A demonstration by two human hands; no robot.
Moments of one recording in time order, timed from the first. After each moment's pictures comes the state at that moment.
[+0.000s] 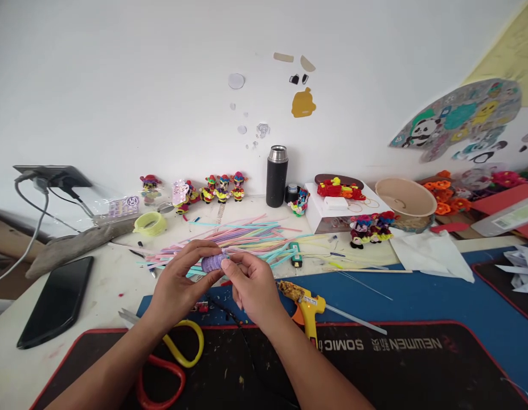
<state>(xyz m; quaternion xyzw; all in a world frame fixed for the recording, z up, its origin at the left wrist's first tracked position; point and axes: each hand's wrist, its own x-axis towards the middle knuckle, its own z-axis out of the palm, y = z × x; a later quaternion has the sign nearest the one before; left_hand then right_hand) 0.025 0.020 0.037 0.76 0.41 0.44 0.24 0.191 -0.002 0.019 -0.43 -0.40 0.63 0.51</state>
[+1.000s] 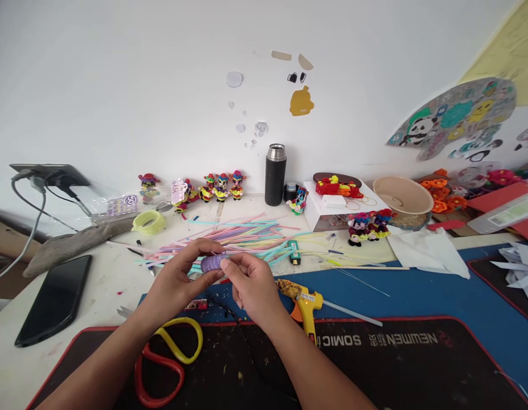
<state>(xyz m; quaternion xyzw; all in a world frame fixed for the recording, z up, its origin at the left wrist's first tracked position) 0.020 0.020 0.044 0.76 0.40 0.39 0.34 0.194 -0.006 0.017 -0.44 -0.41 0.62 0.50</state>
